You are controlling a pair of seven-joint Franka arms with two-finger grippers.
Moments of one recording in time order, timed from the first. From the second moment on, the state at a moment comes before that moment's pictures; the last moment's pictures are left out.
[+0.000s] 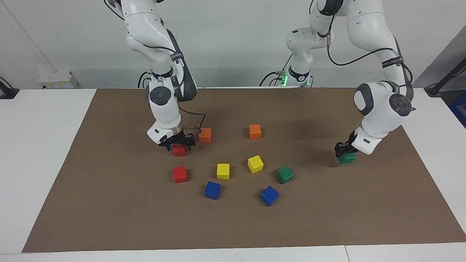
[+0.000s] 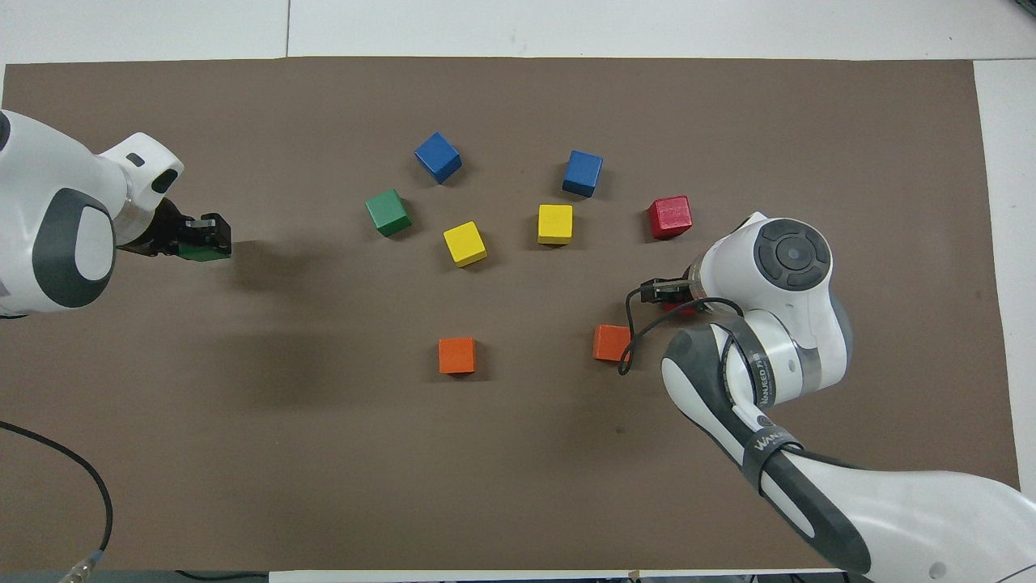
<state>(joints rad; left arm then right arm) 0.09 0.32 -0.10 -1.83 -0.01 2.09 -0.04 0.24 0.22 0.03 -2.16 -0.01 2.38 0.29</state>
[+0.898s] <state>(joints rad) 0.09 0.36 -0.09 -1.84 0.02 2.13 -0.02 -0.12 0.15 0.01 -1.98 -0.01 2.14 -0.12</state>
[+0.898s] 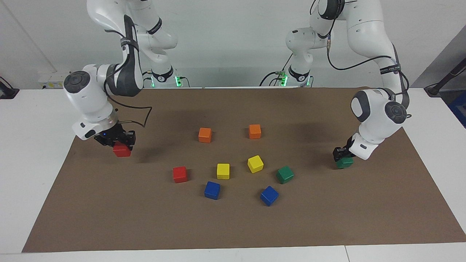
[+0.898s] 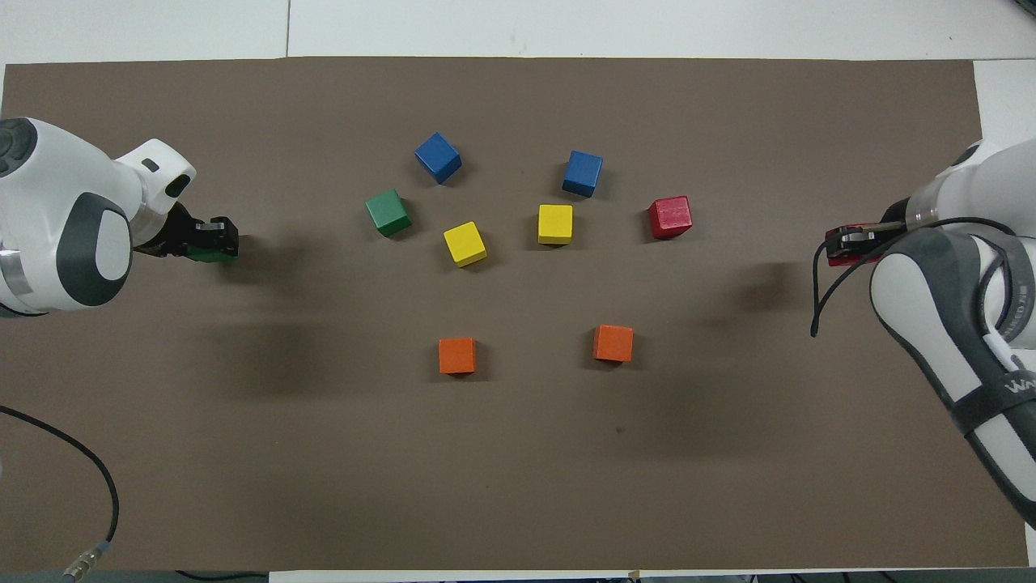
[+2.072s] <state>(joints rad) 0.14 0.37 -0.09 -1.87 0.06 2.17 0.00 -0.12 0.24 0.02 -2.10 -0.01 2.32 -0.17</state>
